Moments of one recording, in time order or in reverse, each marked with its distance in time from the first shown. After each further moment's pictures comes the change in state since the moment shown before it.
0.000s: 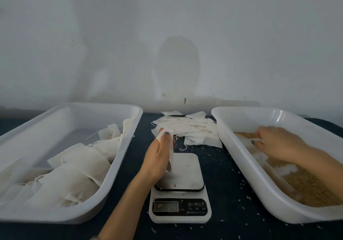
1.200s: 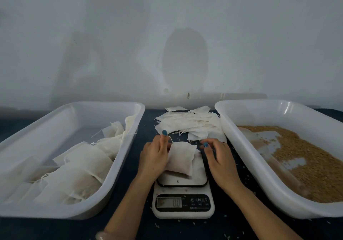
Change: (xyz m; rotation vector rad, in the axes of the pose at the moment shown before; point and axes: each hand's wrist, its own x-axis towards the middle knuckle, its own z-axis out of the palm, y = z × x) left_hand 0.017 -0.040 -0.005 0.427 0.112 -0.052; right_hand 0.004 -0.123 0.122 1.033 0.504 -0.209
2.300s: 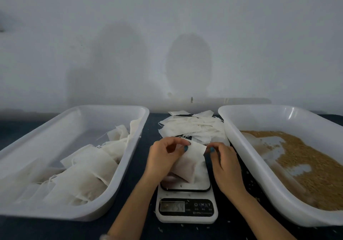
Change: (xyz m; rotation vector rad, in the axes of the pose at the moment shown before) left_hand -0.011 0.025 -0.009 -0.298 -0.039 0.185; right_hand -0.002 -0.004 -0.002 -0.015 0.067 -0.041
